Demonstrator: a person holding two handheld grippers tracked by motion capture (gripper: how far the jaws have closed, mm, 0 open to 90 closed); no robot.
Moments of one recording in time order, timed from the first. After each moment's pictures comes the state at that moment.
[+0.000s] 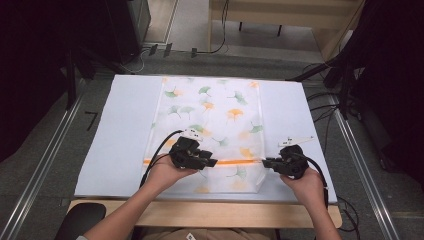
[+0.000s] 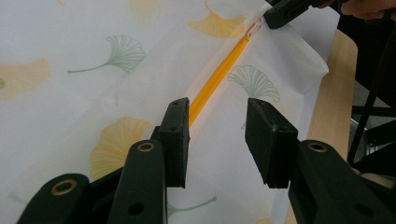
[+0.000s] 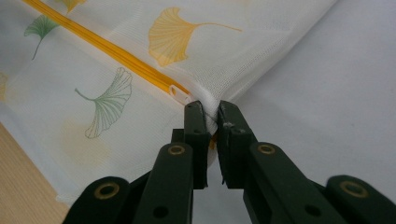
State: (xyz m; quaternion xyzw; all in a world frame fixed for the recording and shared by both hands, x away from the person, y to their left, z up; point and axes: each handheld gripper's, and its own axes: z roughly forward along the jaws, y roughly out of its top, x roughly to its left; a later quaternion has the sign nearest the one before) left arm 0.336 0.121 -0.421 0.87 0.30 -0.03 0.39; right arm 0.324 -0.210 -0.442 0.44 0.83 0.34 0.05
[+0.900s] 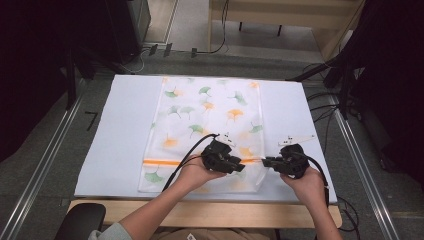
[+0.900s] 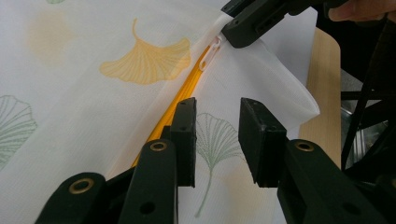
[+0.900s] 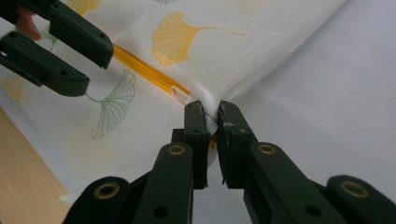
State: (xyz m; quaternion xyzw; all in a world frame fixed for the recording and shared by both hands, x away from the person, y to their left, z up) left arm 0.341 0.042 -0.437 0.88 0.25 -0.05 0.39; right arm 0.323 -0.210 -0.435 0.44 0.83 0.35 0.05
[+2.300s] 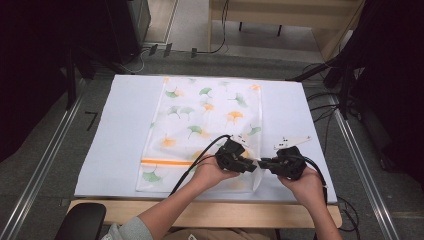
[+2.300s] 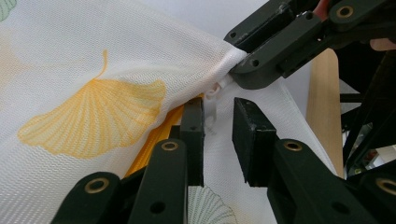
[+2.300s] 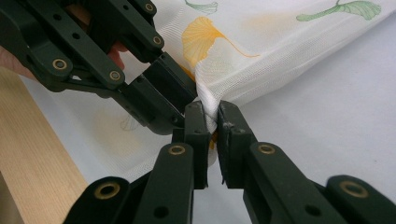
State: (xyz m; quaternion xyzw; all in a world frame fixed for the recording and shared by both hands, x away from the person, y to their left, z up) left arm 0.351 0.008 -0.451 0.88 0.25 -0.07 0.39; right arm 0.316 -0.199 -0.428 0.38 0.85 0.36 0.05
